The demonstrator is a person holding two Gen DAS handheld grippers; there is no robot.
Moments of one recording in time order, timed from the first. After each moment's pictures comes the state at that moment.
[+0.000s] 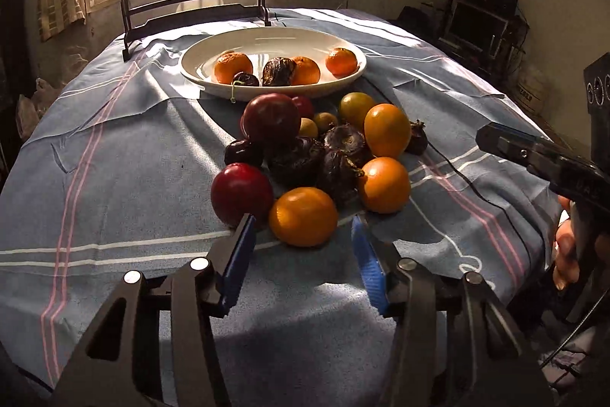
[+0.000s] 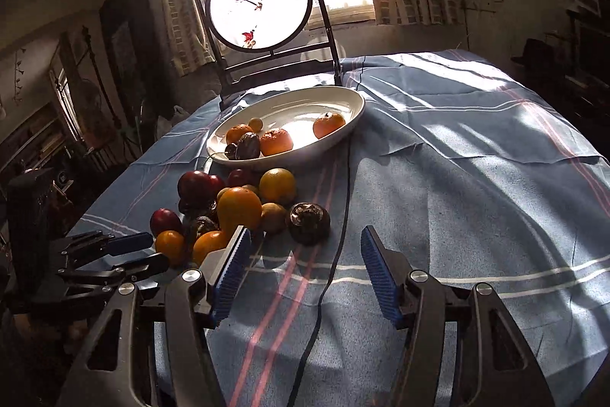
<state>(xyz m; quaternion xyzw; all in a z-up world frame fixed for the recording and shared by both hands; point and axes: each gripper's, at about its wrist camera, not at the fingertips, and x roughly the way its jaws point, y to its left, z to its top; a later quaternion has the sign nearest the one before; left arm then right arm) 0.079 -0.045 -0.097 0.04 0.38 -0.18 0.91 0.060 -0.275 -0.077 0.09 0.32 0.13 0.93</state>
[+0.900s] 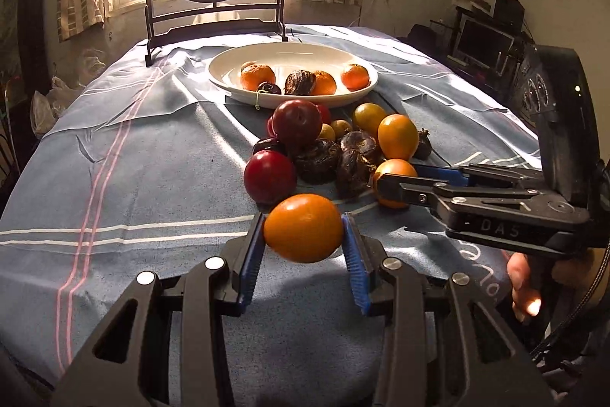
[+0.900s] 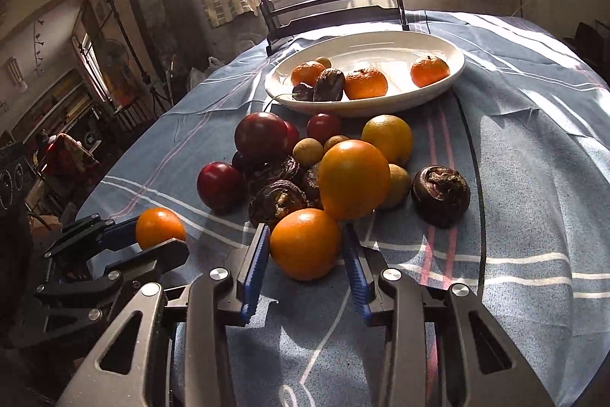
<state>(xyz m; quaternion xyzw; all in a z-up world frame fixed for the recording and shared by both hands) 0.054 -0.022 -0.087 0.02 0.35 -0.17 0.92 0.089 -0.198 -0.100 0.08 0.39 0.21 0.90</state>
